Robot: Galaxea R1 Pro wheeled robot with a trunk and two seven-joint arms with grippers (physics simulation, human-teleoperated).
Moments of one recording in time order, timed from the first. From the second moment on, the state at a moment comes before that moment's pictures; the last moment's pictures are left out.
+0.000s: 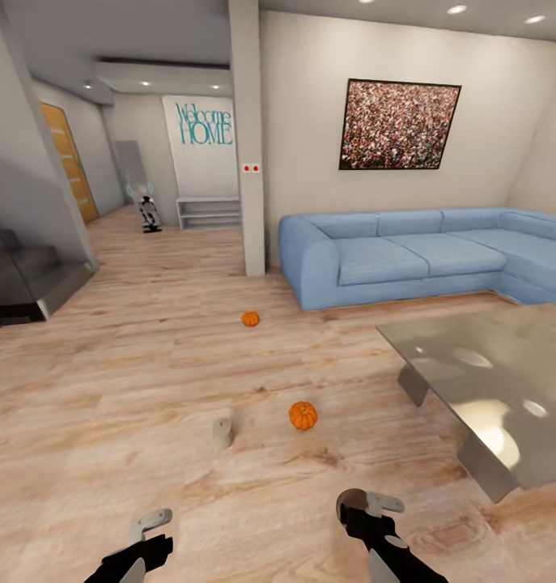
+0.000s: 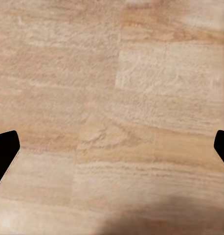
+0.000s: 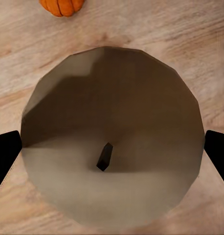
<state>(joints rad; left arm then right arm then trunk) -0.36 0.13 -0.32 -0.55 0.65 0.21 0.30 -0.51 0.05 0.16 -0.25 -0.33 -0.11 -0.12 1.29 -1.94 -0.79</state>
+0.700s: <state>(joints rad) -0.36 0.13 -0.32 -0.55 0.65 0.21 0.30 -0.51 0.05 0.16 -0.25 -0.33 -0.11 -0.12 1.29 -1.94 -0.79</state>
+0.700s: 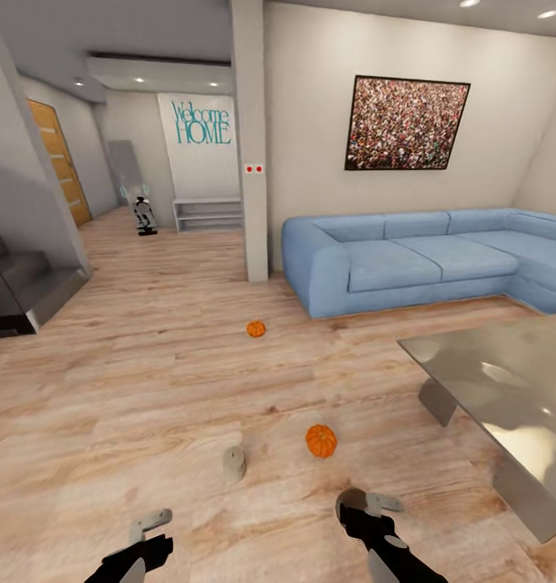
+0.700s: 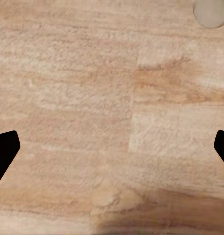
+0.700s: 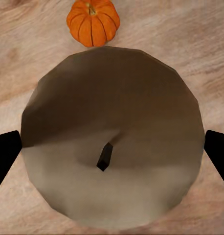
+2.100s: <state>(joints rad) -0.36 0.14 -0.32 -0.55 0.65 0.21 0.30 -0.51 0.05 0.16 -0.25 -0.33 -0.11 -0.12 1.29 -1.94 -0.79</state>
